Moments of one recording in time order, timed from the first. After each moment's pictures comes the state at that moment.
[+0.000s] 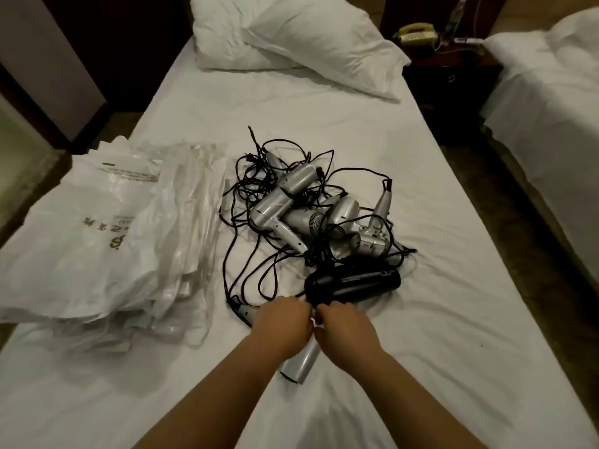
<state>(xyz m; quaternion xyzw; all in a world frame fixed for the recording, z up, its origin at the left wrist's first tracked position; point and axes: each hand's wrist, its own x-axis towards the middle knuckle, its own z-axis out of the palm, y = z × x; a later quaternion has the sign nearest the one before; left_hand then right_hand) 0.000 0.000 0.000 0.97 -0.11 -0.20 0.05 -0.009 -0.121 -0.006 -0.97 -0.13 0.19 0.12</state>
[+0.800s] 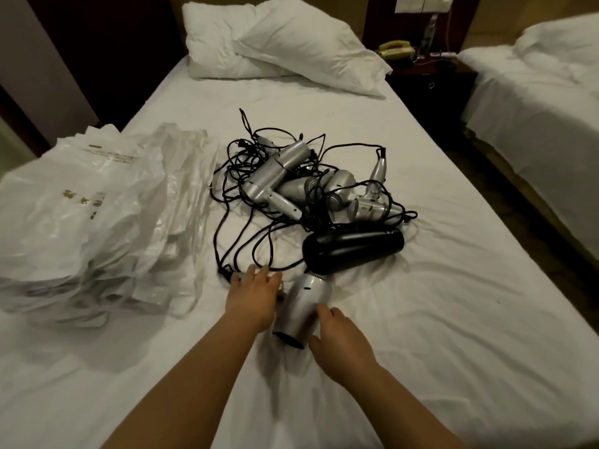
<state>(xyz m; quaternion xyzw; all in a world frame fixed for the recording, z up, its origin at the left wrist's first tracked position) -0.024 0.044 -0.120 0.98 -0.07 -0.16 -0.04 -0.084 -0.112 -0.116 -0.96 -0.05 0.15 0.21</state>
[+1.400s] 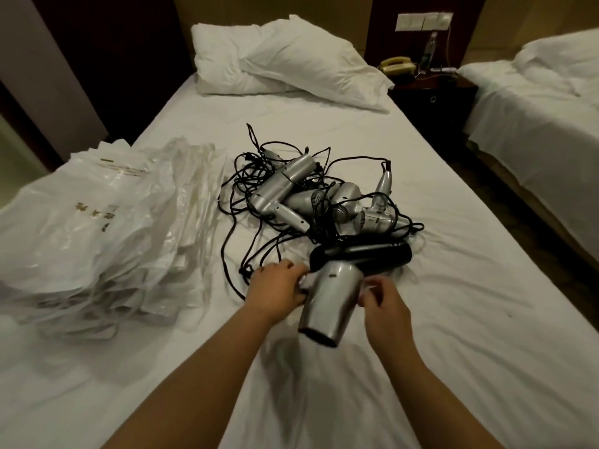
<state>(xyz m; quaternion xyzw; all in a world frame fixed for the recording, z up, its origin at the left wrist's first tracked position) -0.005 0.027 -0.090 0.99 -0.12 -0.05 0.10 -0.055 -0.143 -0.096 -0.83 0.14 -0.06 0.54</state>
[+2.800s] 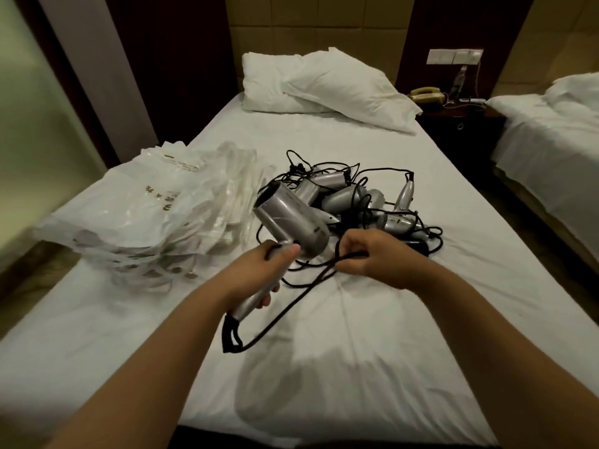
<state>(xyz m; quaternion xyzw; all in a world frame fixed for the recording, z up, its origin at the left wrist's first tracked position) -0.116 0.086 -0.002 0.84 0.07 -0.12 0.52 -0.067 -0.123 0.010 -0.88 -0.25 0.11 0.39</state>
